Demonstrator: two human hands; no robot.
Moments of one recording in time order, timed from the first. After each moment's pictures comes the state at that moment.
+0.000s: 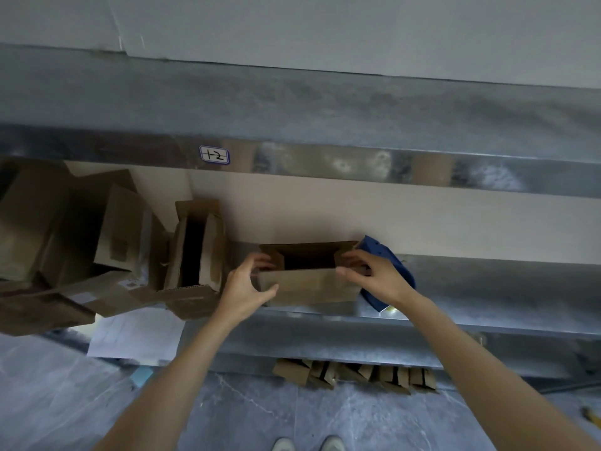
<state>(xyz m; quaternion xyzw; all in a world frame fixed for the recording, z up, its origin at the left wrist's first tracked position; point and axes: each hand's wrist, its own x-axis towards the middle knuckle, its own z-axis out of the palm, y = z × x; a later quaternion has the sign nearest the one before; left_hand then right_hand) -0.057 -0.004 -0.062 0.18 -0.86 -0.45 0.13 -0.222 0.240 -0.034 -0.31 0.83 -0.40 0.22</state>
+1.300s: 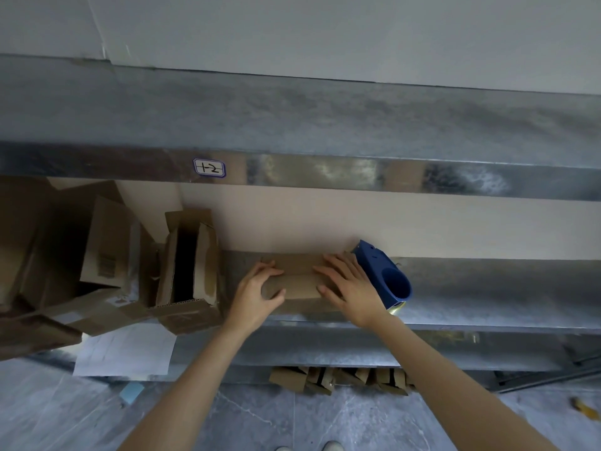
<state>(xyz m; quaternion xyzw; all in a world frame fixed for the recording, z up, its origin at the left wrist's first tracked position) -0.075 0.009 -0.072 0.14 -0.89 -0.40 0.17 -0.200 0.217 -0.070 -0.44 0.88 -0.17 0.04</state>
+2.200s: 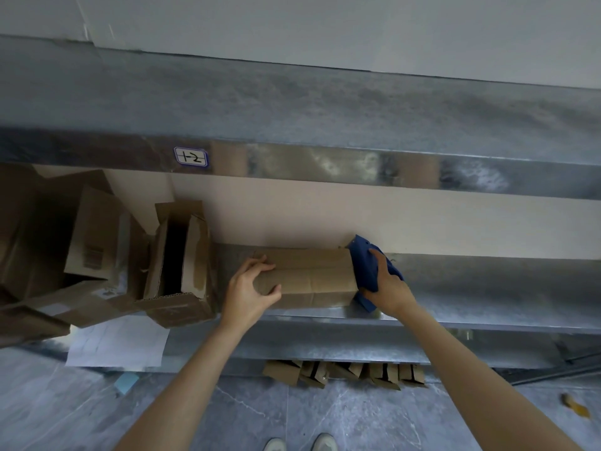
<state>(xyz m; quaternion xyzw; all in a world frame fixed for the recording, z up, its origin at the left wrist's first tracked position) -0.075 0.020 -0.079 0.19 -0.87 -0.41 0.20 -0.241 0.272 -0.079 -0.20 0.94 -0.20 0.19</state>
